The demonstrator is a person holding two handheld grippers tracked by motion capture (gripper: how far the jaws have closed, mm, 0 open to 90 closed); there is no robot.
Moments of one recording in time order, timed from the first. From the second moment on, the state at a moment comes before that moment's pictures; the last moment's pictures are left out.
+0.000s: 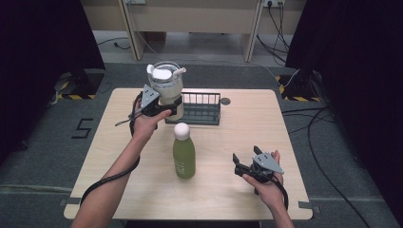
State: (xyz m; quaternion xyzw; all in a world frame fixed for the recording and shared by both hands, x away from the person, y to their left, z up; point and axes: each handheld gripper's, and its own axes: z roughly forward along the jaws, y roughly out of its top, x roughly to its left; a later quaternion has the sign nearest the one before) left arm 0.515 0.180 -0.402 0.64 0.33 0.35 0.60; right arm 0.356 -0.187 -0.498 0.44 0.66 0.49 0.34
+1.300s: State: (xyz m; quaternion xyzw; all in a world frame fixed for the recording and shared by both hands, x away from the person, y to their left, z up) left arm 0.535 0.169 -0.382 0.63 0.33 0.35 0.62; right arm 0.358 -0.189 -0.501 0.45 0.67 0.49 0.34
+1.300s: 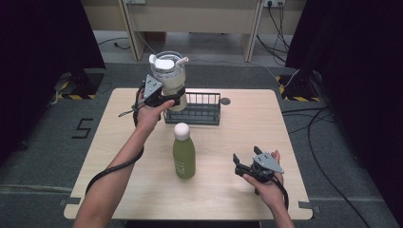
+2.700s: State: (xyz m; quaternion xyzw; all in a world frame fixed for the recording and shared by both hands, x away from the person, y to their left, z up) left arm 0.590 0.153 -0.399 0.63 0.36 0.37 0.59; right arm 0.359 -0.193 -0.503 0.45 0.66 0.49 0.34
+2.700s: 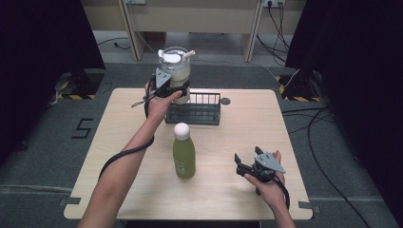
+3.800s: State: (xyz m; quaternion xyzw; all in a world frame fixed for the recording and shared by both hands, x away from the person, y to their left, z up) left arm 0.586 0.152 -0.412 0.63 0.36 0.37 0.58; right arm 0.360 -0.191 -0.504 0.45 0.67 0.49 0.34
